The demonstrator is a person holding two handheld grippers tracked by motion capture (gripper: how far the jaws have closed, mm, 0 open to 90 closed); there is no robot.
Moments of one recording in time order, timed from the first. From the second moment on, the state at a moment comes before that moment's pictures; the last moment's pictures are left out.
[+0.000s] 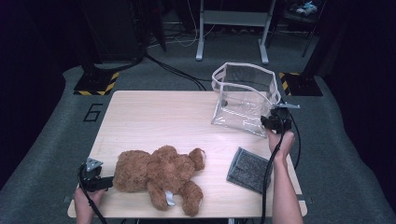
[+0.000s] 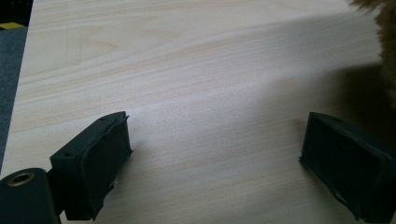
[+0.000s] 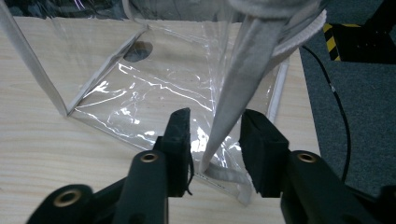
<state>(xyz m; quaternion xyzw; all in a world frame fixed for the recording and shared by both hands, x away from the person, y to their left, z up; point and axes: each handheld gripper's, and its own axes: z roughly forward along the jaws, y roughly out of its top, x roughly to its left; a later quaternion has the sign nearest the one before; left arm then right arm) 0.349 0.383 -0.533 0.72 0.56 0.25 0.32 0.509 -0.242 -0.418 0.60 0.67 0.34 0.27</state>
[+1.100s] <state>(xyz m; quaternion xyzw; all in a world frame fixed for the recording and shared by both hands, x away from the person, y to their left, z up) 0.349 0.383 -0.533 0.72 0.56 0.25 0.32 0.496 -0.212 -0.420 0.54 0.71 0.37 0.25</state>
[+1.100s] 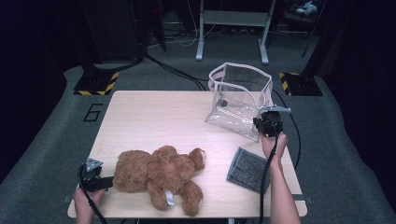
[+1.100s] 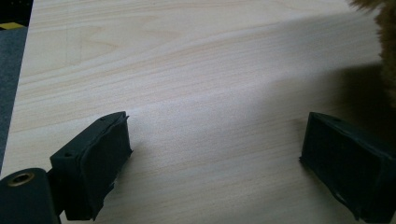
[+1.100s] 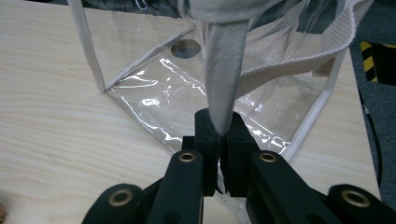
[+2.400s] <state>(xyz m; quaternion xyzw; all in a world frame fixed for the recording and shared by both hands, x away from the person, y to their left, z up) 0.349 0.383 -0.533 0.72 0.56 0.25 0.32 0.488 -0.116 -0.419 0.46 0.77 0.40 0.21</state>
